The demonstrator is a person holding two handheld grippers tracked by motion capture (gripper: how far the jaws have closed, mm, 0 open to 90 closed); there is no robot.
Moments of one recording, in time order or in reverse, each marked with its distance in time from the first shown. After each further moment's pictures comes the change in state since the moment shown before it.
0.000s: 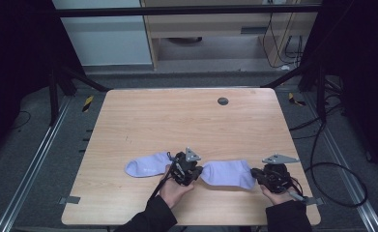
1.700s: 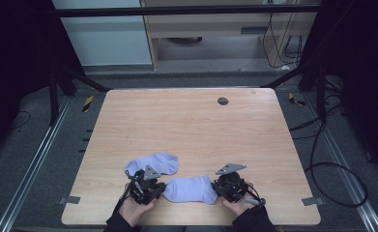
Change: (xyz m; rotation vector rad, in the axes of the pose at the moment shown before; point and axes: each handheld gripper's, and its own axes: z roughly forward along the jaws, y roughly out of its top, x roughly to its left) left arm 0.045 -0.088 -0.063 0.076 0.072 -0.060; right arm 0.099 0.005 0.058 0.115 0.127 -0.144
